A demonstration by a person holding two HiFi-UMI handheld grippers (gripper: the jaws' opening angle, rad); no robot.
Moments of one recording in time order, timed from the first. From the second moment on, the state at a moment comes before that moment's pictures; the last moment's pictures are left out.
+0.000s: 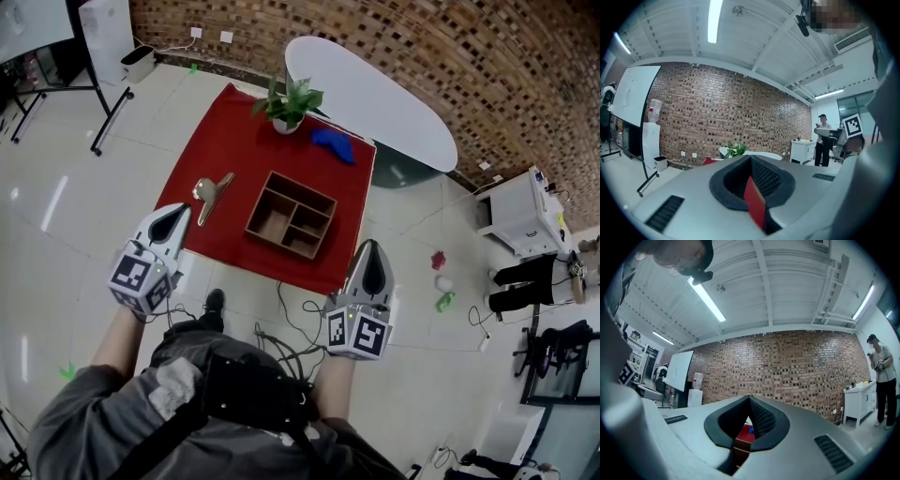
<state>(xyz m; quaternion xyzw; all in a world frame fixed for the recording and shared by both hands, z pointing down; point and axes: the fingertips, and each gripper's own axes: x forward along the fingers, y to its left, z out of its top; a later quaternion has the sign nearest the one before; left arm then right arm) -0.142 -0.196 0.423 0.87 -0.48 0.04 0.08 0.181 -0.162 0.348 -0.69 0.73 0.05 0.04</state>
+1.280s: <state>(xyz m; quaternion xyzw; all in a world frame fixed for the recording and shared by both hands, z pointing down) -0.167 -0.377 0.650 0.85 -0.37 0.27 0.24 0.150 -0.305 0.388 -0.73 0.68 0.03 0.01</state>
